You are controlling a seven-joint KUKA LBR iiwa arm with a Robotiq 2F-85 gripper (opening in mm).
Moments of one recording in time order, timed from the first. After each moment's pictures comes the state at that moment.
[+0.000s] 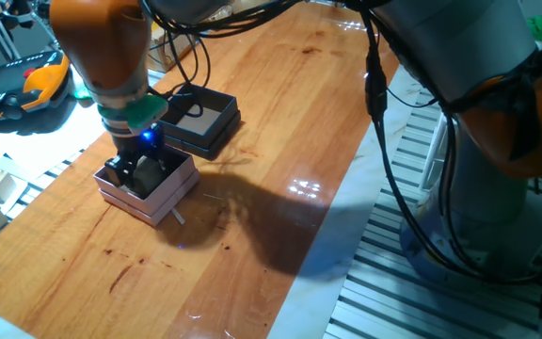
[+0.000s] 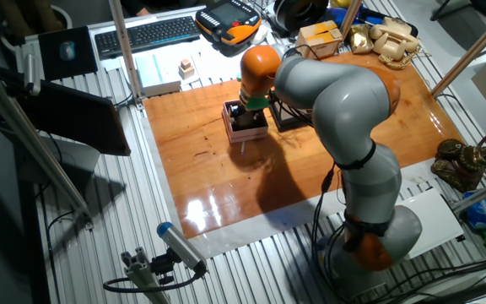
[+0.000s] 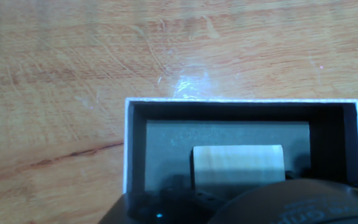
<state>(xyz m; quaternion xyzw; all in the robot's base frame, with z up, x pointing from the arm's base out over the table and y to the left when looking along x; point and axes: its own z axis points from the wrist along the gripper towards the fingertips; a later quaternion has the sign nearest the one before) 0.637 0.148 0.054 0.03 1.00 0.00 0.07</state>
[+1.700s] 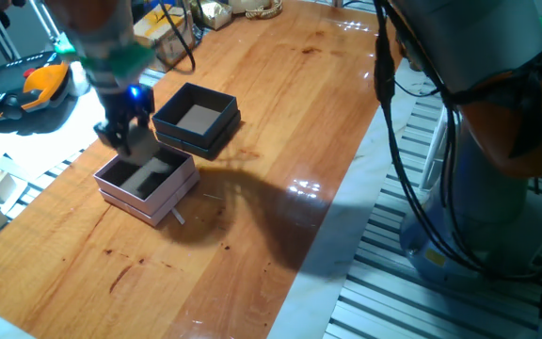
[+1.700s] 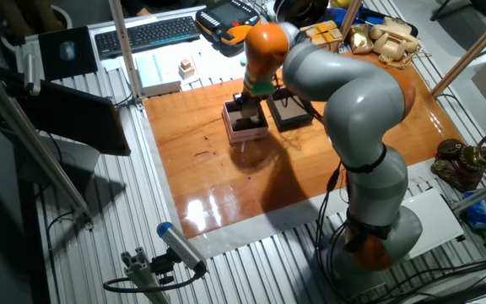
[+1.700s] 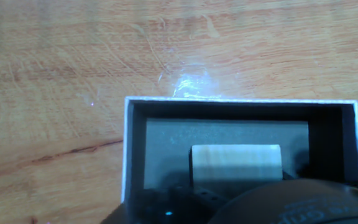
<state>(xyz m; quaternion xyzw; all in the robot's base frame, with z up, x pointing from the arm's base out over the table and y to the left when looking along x) 0.637 0.132 0.152 0.00 1.00 0.00 0.03</state>
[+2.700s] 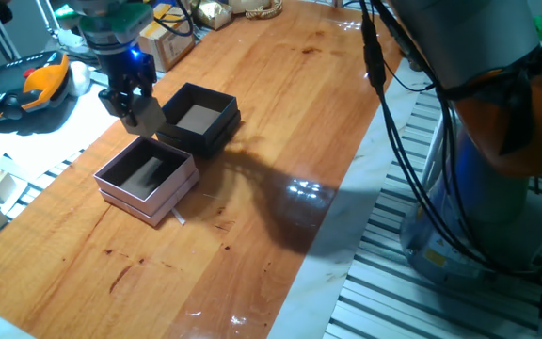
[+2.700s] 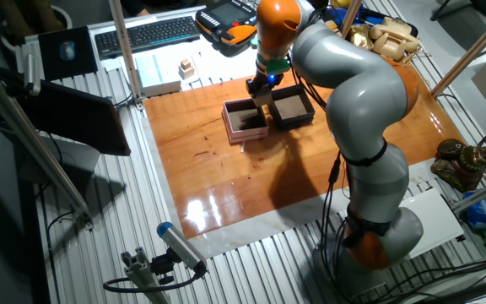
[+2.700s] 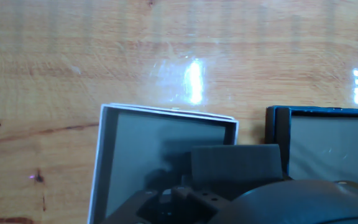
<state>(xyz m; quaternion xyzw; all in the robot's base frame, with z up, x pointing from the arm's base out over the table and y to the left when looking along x) 0.644 0.094 0.181 -0.02 1.00 -0.01 0.01</state>
